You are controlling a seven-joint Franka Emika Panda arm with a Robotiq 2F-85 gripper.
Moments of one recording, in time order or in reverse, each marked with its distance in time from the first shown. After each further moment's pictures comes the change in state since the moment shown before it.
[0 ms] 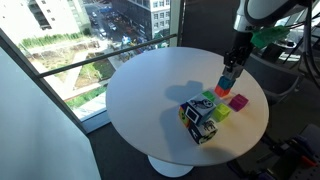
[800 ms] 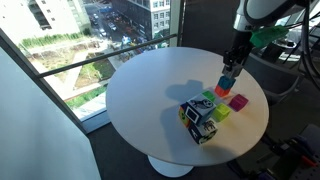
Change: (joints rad) arm -0.003 0.011 -0.004 0.012 0.000 0.011 0.000
